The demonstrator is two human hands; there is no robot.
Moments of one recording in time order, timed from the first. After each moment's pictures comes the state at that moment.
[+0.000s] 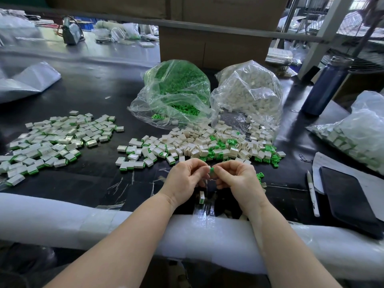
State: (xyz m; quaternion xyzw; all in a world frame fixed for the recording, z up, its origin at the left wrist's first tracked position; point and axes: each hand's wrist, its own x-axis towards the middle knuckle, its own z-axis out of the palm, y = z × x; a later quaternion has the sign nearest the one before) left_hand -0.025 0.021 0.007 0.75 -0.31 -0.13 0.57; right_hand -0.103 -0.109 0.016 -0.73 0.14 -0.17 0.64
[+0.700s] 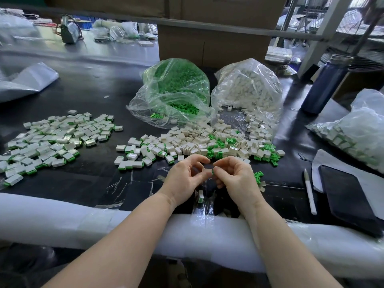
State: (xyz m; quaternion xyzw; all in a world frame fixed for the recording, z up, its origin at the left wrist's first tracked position) left_hand -0.025 0.021 0.006 0.76 -0.32 -0.11 0.55; right_hand -0.100 -0.106 0.015 -0.75 0.15 -0.19 0.62
